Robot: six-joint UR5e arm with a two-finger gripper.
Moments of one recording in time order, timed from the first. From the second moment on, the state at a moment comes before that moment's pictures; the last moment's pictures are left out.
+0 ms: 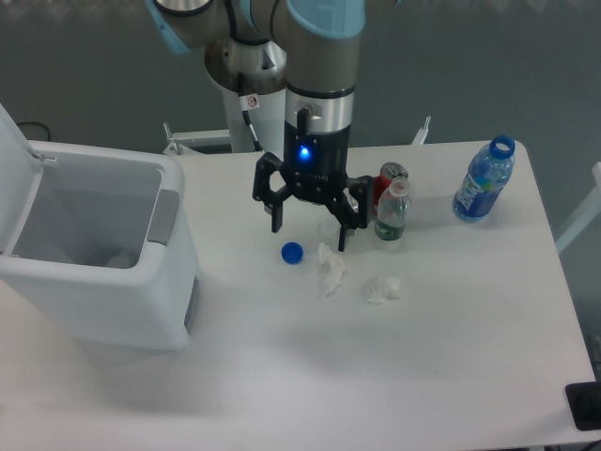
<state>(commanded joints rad) 2.50 -1.69 -1.68 -0.97 1.35 0.85</state>
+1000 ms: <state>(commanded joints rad) 2.52 -1.82 -1.76 -0.97 1.50 0.86</state>
